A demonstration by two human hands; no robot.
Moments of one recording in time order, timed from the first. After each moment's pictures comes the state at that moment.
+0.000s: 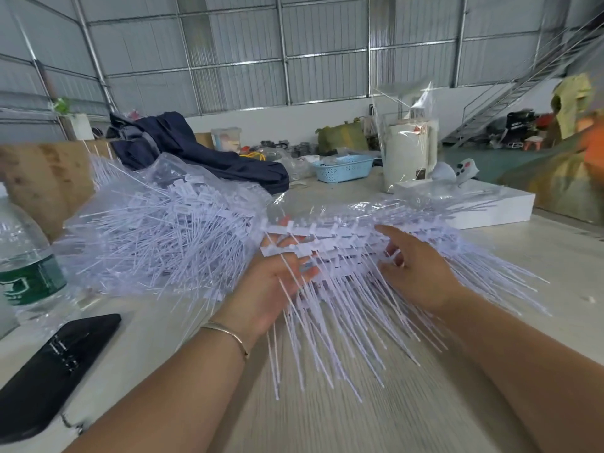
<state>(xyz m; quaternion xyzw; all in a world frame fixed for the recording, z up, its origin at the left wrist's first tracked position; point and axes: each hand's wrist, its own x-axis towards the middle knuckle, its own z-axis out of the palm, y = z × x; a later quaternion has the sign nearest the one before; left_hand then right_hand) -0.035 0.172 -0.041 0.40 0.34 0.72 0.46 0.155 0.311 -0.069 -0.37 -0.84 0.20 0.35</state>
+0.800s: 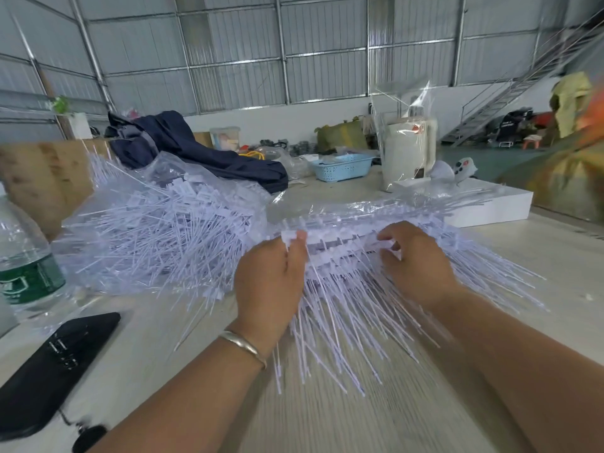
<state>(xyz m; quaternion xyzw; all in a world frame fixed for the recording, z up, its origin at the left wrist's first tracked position) -0.023 0.166 -0.041 0.51 0.68 0.49 -0.20 0.149 0.306 -0.064 -0.37 -0.81 0.13 0.43</state>
